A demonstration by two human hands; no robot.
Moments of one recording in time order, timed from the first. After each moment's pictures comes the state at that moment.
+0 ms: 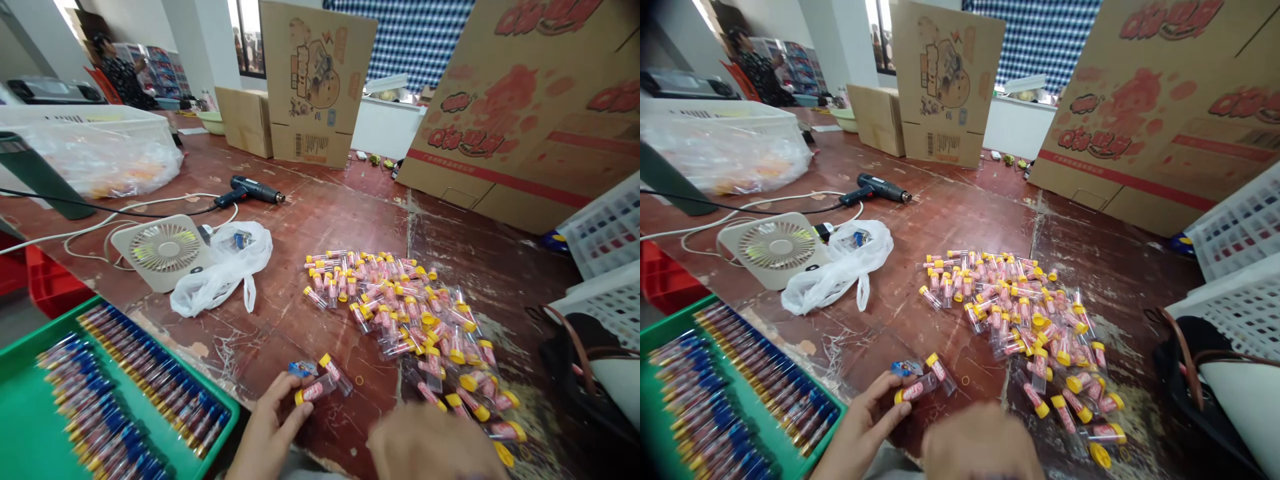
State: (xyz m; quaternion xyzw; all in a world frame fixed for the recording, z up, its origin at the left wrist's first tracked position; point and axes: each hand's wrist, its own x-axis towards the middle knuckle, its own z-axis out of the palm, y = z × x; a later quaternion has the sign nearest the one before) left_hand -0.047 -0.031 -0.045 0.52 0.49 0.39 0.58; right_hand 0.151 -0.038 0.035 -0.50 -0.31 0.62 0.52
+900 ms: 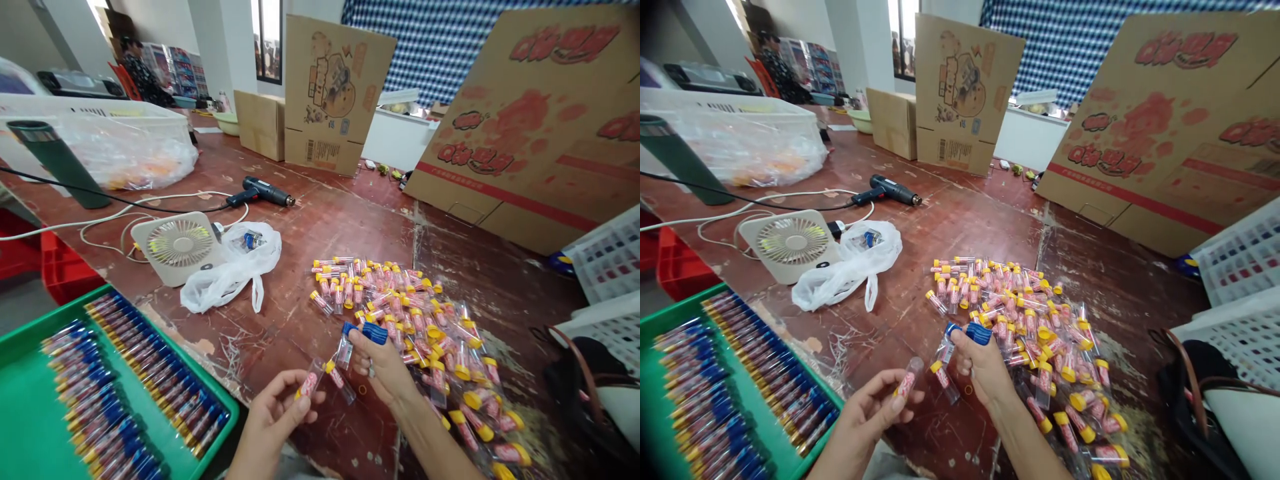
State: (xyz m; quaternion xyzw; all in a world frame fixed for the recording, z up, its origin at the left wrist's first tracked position) left_hand -0.040 -0.035 -0.030 0.24 0.44 0.50 0.71; right_hand 0.141 0.033 -0.013 -0.47 -0.27 0.65 0.53
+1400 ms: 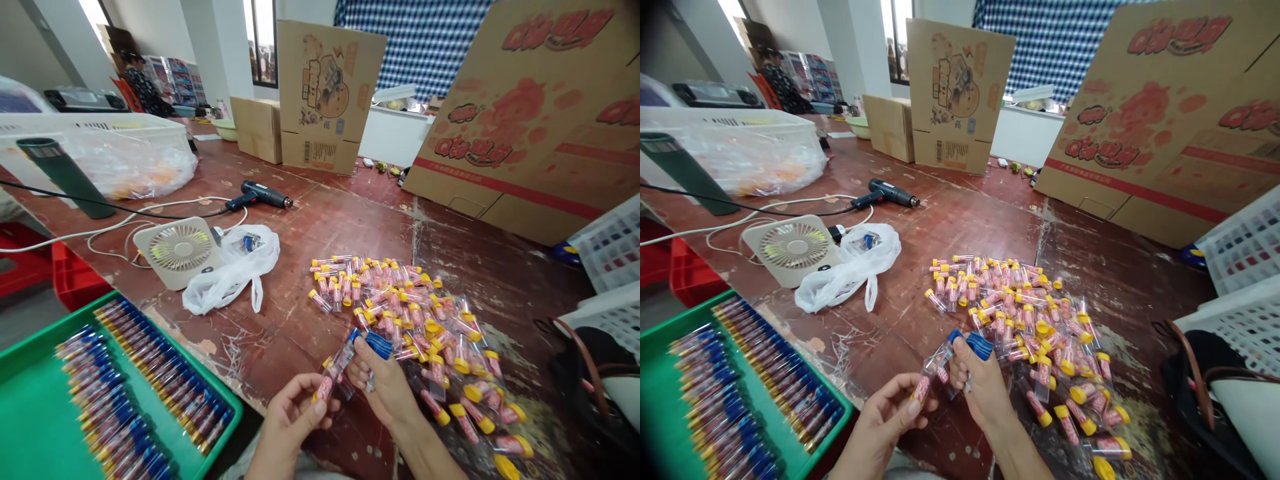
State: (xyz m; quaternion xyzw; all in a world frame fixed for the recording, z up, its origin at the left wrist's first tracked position) left_hand -0.016 -0.041 -0.026 0.24 0.43 0.49 0.72; right_hand 0.134 0.007 -0.008 -0.41 -0.22 0.67 0.58
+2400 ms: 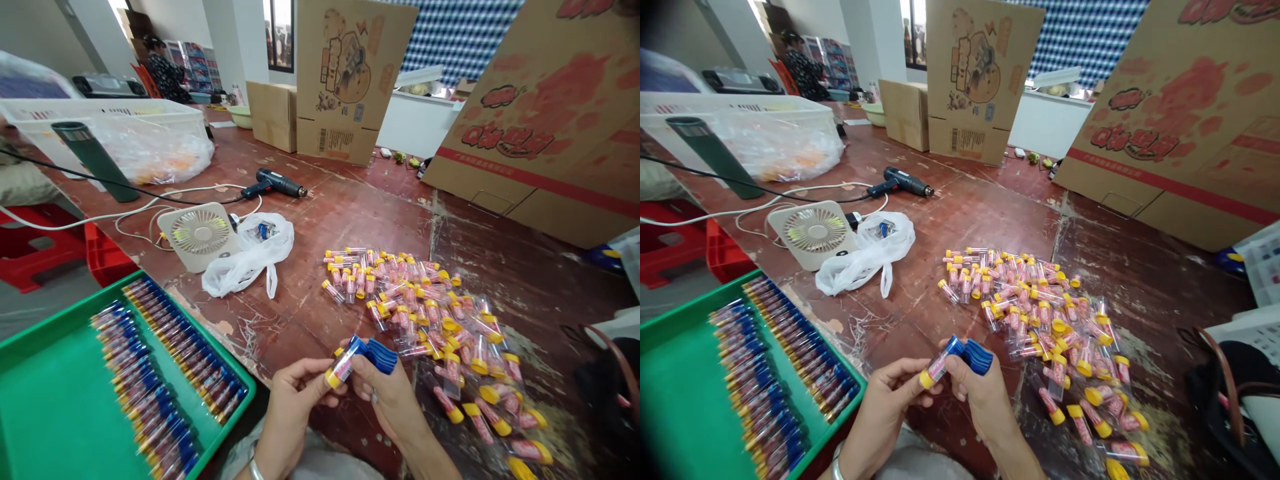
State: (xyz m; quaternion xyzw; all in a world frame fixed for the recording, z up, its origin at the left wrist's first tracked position) left_hand -0.021 -0.034 -0.020 0.24 0.44 0.52 0.69; right_hand 0.123 -0.015 -0.014 -0.44 -0.34 0.65 0.52
